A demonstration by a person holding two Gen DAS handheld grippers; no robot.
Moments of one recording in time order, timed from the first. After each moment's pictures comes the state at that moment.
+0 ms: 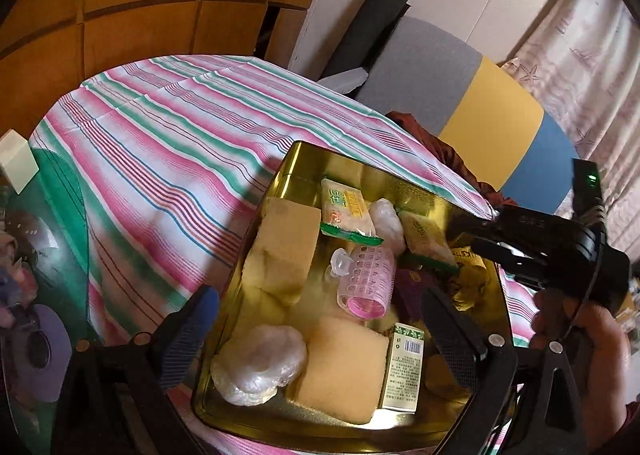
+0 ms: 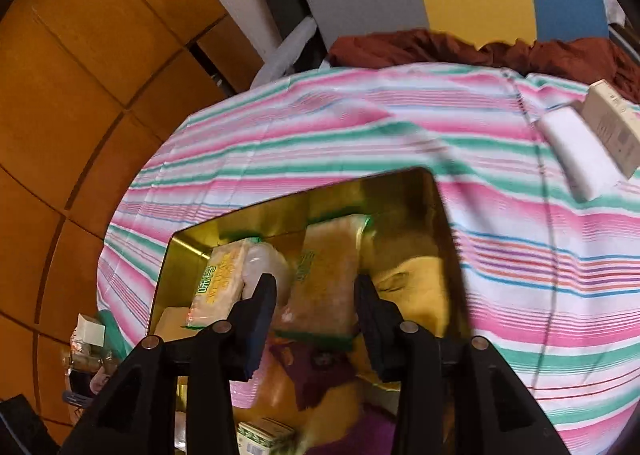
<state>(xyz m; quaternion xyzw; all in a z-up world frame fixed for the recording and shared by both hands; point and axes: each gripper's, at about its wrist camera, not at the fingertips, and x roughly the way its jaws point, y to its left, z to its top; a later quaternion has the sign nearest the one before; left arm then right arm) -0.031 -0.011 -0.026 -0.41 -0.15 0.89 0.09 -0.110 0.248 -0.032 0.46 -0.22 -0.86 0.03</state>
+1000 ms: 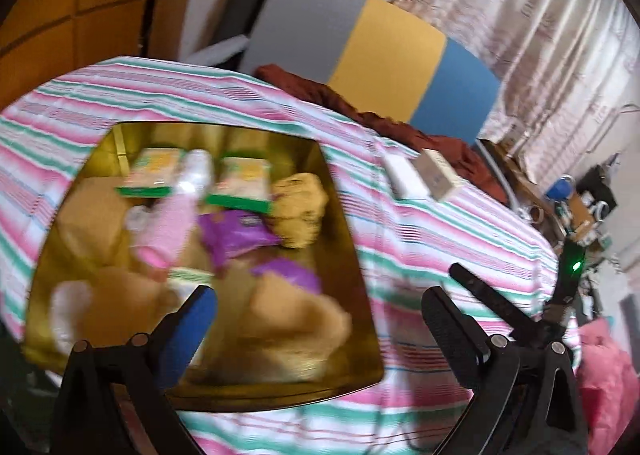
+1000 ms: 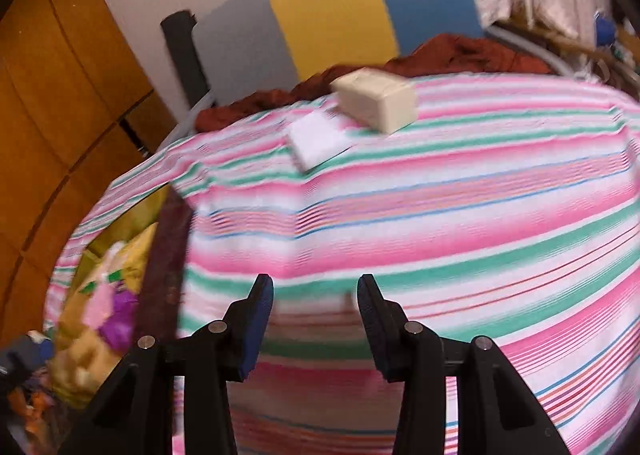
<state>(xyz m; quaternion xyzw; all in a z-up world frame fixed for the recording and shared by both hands) 0.011 0.139 0.000 -0.44 -0.08 0.86 0.25 0.063 0.408 -0.062 0.36 -0.21 -0.90 -0.15</state>
